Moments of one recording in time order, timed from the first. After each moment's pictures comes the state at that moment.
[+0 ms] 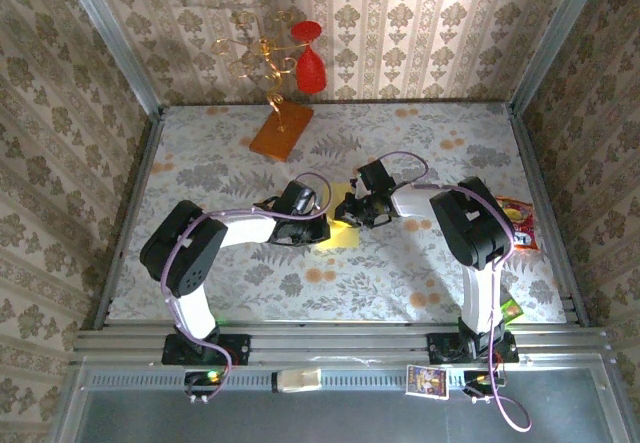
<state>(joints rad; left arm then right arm) -0.70 1.78 0.88 -0.08 0.35 -0.72 0.46 2.00 1.12 -0.13 -0.54 0.79</state>
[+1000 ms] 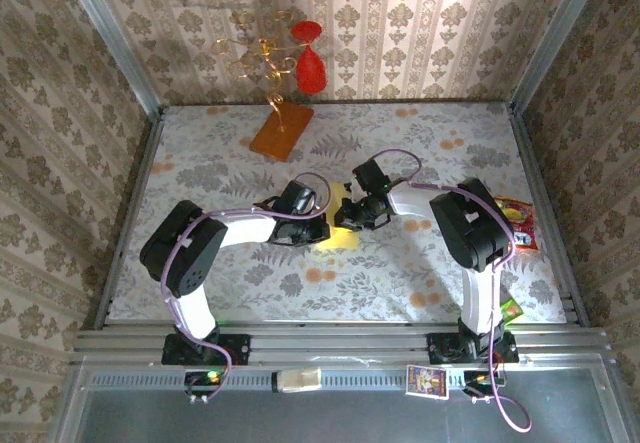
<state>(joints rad) -0.70 1.78 0.88 -0.08 0.36 -0.74 0.50 1.99 1.16 -0.28 -0.54 0.65</state>
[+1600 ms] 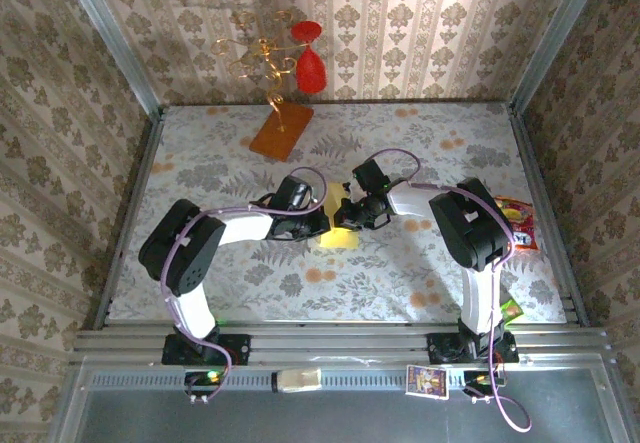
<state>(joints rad) -0.67 1.79 0.88 0.00 0.40 -0.78 0.50 1.99 1.16 -0.27 -0.54 0.60</state>
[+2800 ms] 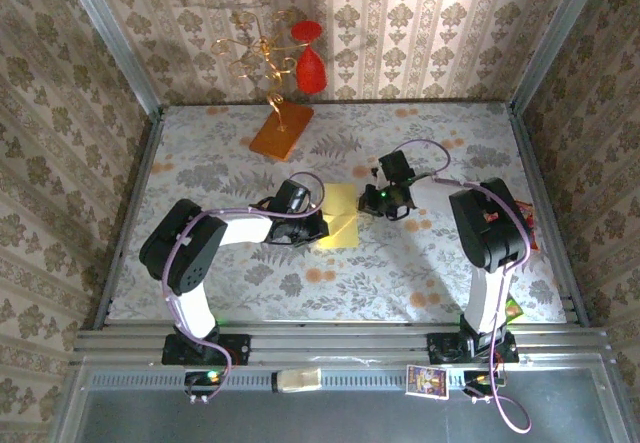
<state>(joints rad) -0.66 1.78 0.85 -0.01 0.42 -0.81 0.34 1.91 1.10 -0.23 -0.39 0.60</state>
